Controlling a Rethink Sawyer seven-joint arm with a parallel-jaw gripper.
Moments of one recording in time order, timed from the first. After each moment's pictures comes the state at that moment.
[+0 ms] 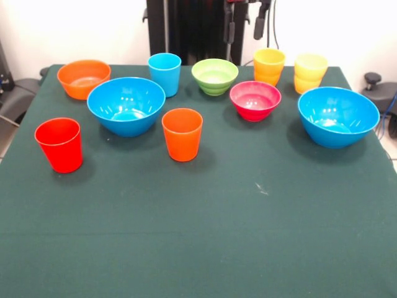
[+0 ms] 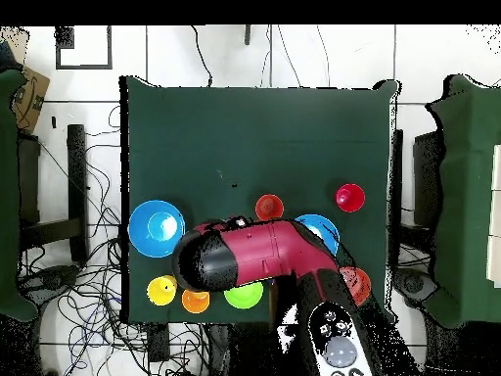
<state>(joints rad) -0.41 -1.02 0.36 2.00 -0.36 0.57 1.58</state>
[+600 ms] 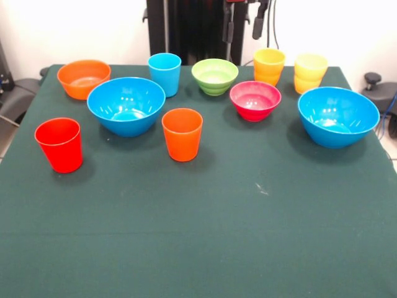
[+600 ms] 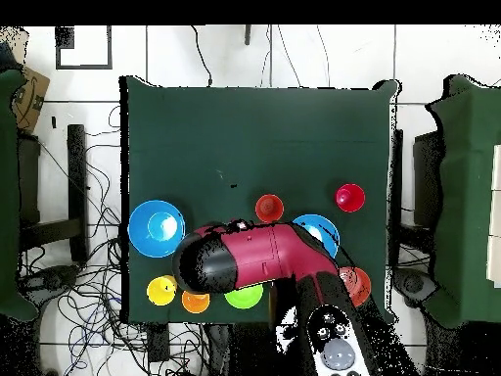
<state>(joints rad) -0.40 -1.02 0.34 2.01 -0.36 0.57 1.58</state>
